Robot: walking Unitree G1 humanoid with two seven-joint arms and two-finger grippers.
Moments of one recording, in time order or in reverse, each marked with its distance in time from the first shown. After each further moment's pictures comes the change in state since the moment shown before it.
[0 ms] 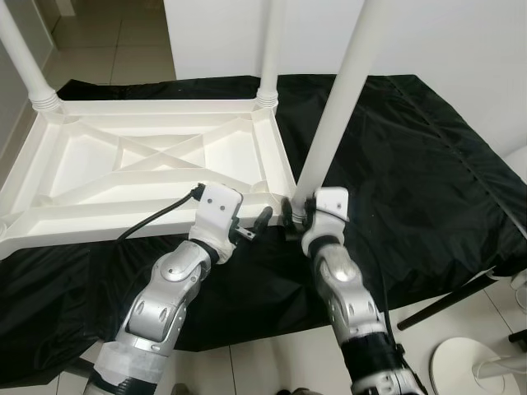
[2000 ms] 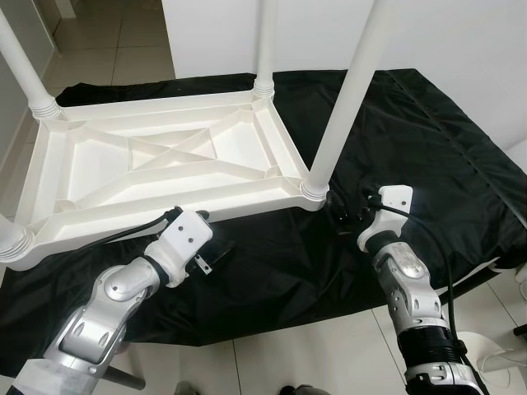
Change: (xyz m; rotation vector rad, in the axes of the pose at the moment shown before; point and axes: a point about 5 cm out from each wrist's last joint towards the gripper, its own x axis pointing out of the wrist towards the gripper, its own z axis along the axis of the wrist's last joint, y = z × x) left arm -0.039 0.033 -0.022 0.320 0.161 -0.170; right arm 0.009 -0.088 0.016 0.033 -0.097 0.031
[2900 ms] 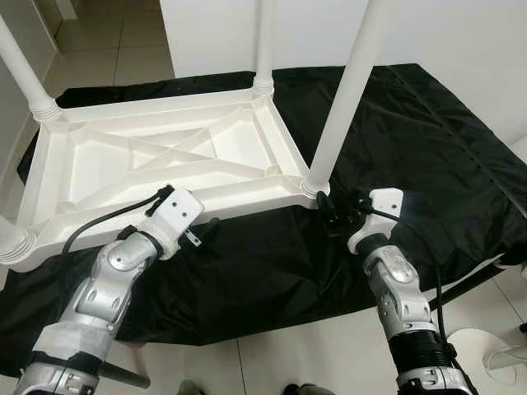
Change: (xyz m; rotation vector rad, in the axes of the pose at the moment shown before) left arm 0.016 0.043 -0.017 0.068 0.100 0.126; right arm -0.002 0.017 -0.005 0.015 -0.029 0.052
